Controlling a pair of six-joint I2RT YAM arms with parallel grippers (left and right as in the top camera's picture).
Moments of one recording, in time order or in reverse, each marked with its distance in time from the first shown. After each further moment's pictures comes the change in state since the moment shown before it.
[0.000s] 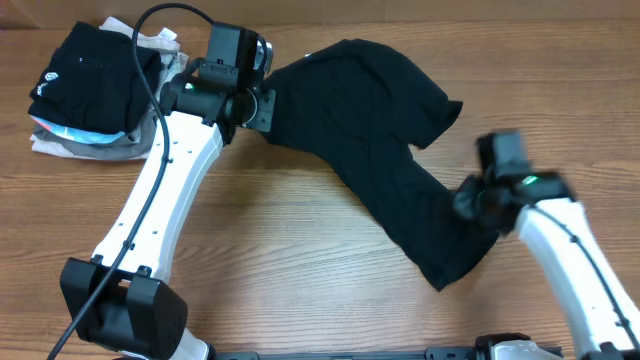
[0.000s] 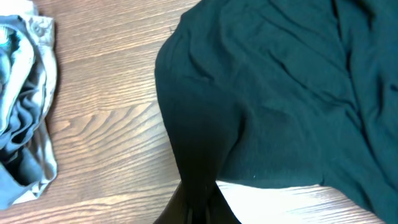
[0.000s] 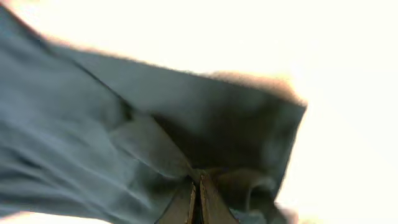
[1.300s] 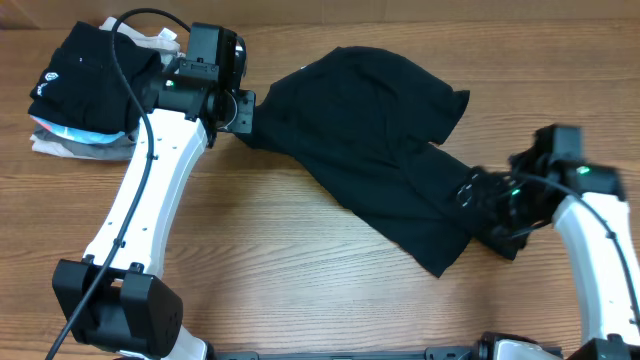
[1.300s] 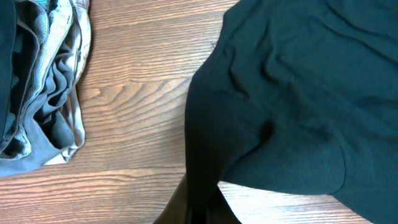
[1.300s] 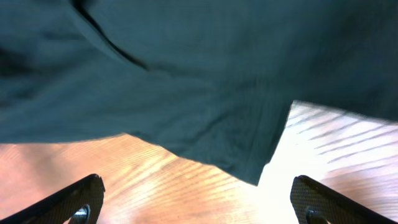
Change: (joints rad) left arm 0.068 0.000 0.000 -0.071 -0.038 -0.023; right arm -0.233 0.014 0.035 -0.144 -0.449 -0.246
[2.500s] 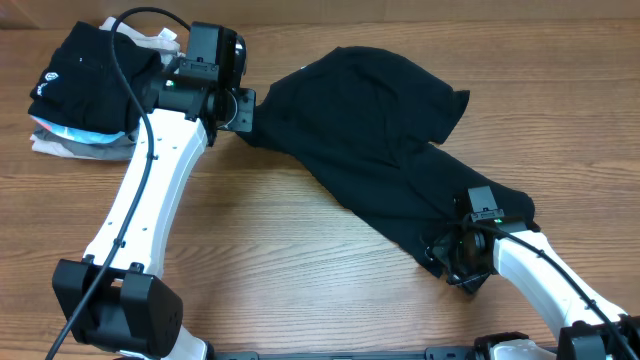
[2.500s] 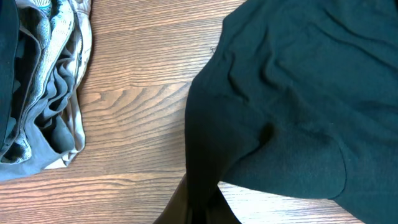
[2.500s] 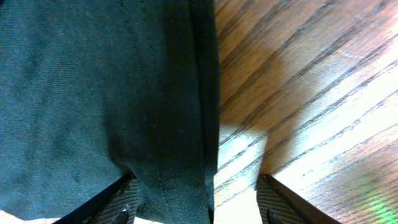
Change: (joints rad) left arm 0.000 0.000 0.000 0.015 0.000 0.000; right arm 0.294 -0.003 -0.434 0.321 0.234 0.484
